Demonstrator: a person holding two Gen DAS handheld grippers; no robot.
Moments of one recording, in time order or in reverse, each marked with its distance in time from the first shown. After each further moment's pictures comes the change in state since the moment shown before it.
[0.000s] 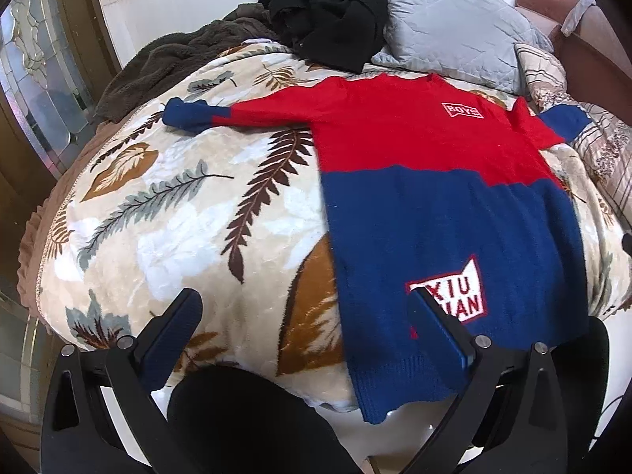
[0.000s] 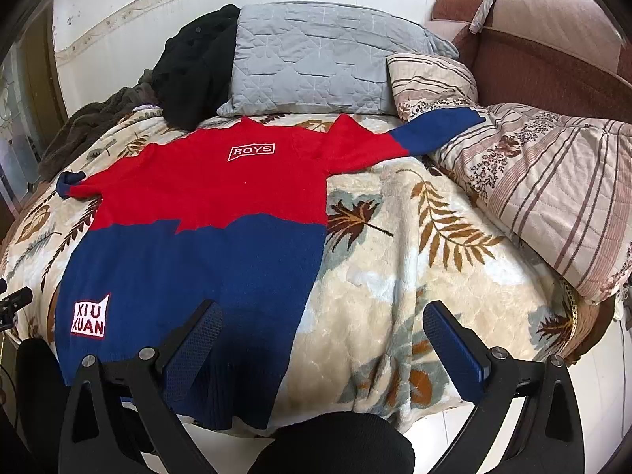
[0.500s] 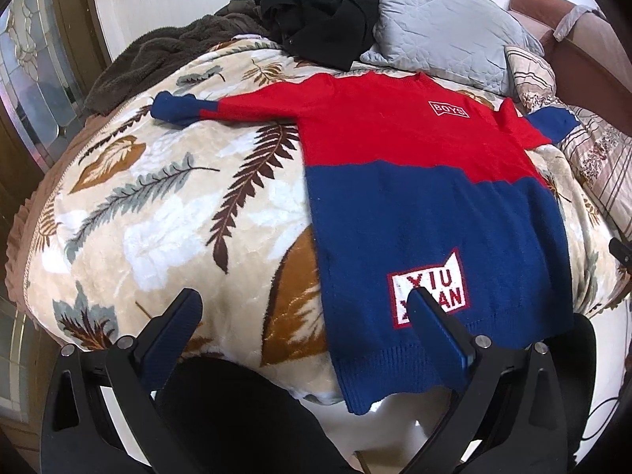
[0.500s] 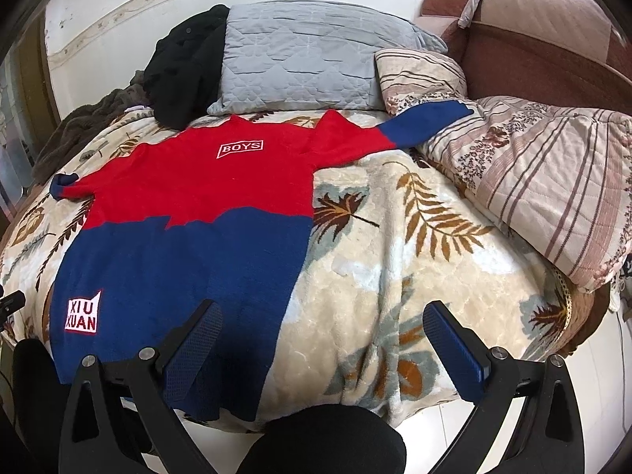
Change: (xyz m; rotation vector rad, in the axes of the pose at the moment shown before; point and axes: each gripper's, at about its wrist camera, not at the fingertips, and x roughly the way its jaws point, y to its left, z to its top) left arm 0.000 -0.001 -0.006 -0.018 0.015 -0.059; right arm -0.003 -0.009 -0.009 0.023 0.000 -0.024
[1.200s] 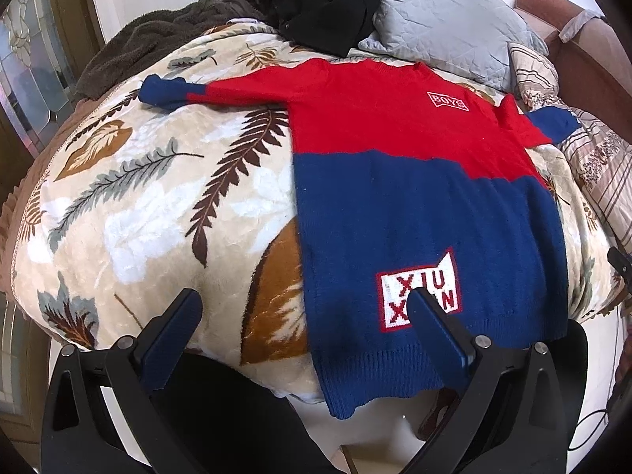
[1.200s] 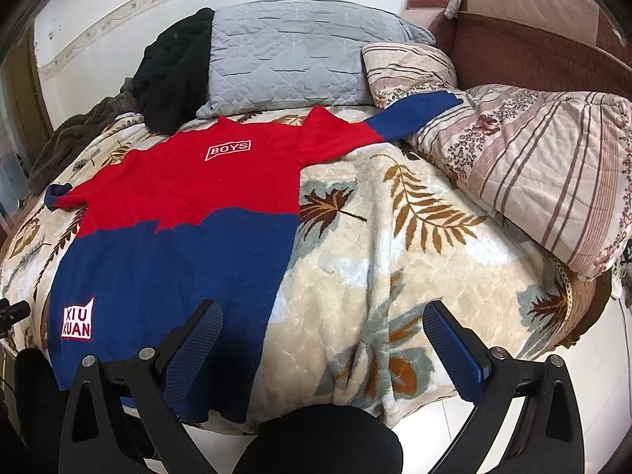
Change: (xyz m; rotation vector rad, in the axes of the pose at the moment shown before) left arm 0.016 -0.005 0.003 -0.027 0.054 -0.022; right arm 0.005 -0.013 -0.002 0.047 0.008 -0.004
